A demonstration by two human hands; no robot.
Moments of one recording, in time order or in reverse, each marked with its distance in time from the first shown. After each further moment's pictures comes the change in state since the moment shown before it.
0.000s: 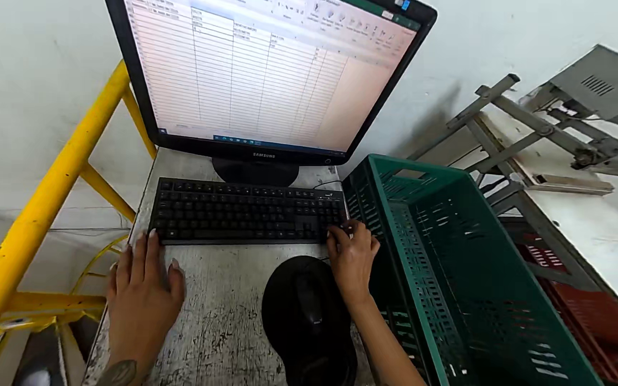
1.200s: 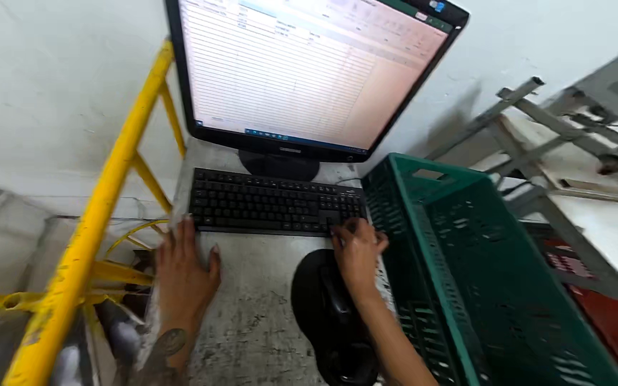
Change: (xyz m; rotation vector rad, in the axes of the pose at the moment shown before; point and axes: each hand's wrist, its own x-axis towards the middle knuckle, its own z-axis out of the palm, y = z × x) left_hand 0.003 0.001 -0.003 -0.097 -0.011 -0.028; right_hand -0.002 -0.052 -0.015 0.013 -0.076 -0.022
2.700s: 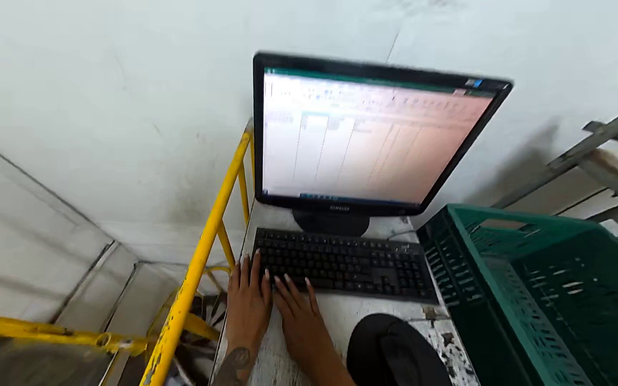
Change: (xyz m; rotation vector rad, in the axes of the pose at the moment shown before) left_hand 0.050 -0.011 0.018 0.091 0.055 0.072; right_hand -0.036 -0.168 0.069 0.380 -0.090 -0.509
